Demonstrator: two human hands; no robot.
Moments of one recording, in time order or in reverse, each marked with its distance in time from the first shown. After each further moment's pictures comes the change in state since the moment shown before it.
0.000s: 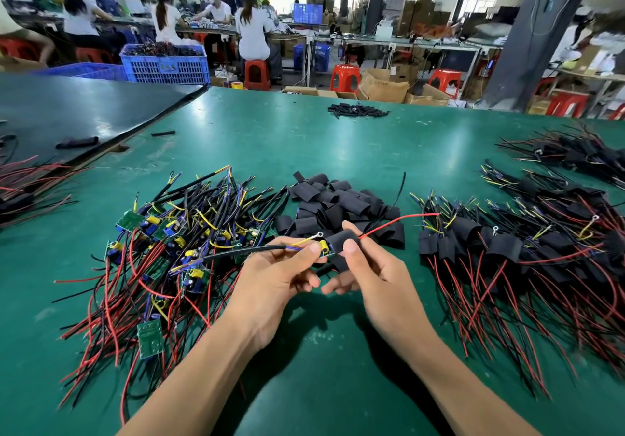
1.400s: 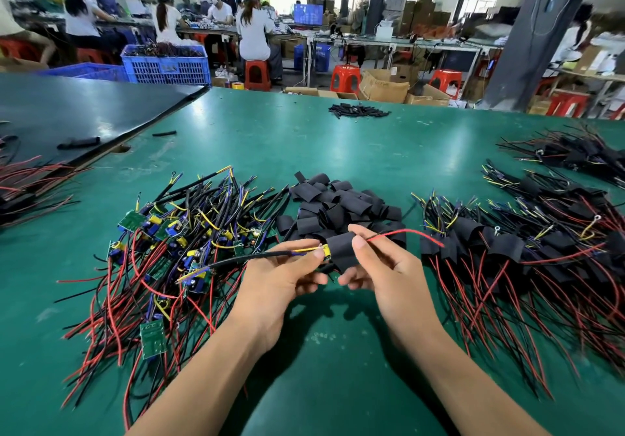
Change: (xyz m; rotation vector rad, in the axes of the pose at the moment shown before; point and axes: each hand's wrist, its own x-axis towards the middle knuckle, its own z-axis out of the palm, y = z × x) left_hand -0.005 0.001 0.005 0.090 0.102 -0.009; right_hand 0.005 -0.003 -0.003 0.091 0.150 0.066
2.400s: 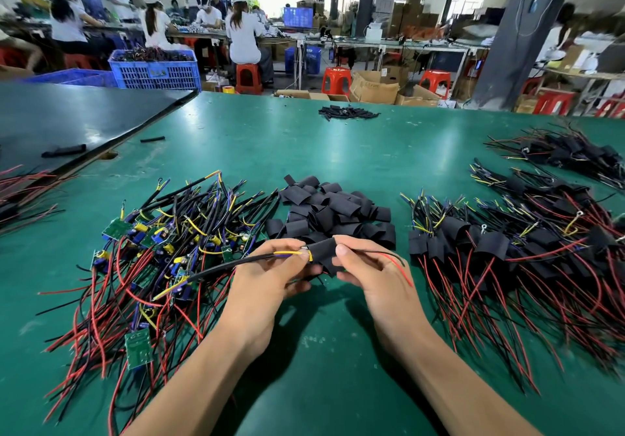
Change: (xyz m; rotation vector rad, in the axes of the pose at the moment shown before) left_hand 0.000 -0.003 0.001 -0.025 -0.019 0.080; right_hand 0.003 0.004 -0.006 0.009 0.052 0.019
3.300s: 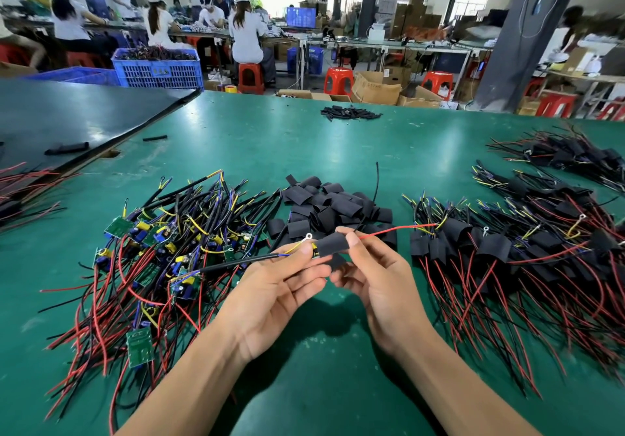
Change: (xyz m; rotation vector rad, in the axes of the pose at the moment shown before) left_hand 0.000 0.008 0.001 -0.246 -0.131 -0.274; right_hand -0.002 -0.004 0.006 0.237 -0.113 0.034
